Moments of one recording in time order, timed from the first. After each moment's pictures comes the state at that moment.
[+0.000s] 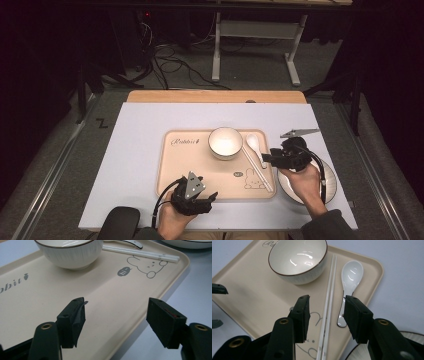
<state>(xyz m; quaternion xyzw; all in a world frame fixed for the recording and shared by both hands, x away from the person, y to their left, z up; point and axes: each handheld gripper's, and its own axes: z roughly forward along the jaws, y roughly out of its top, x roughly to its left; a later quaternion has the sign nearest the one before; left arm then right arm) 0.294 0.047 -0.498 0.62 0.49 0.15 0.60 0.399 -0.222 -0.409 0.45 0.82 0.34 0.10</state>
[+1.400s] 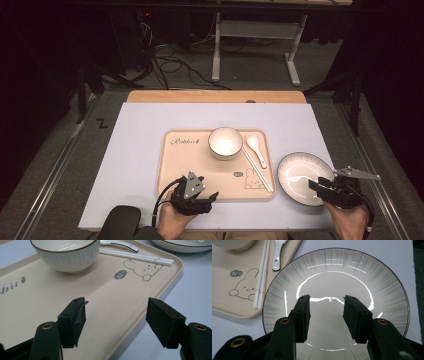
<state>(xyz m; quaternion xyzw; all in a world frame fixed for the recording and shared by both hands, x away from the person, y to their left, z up) 0.292 0.047 -0.494 0.62 0.48 0.14 0.61 0.320 -0.343 -0.453 0.55 0.75 0.33 0.18</state>
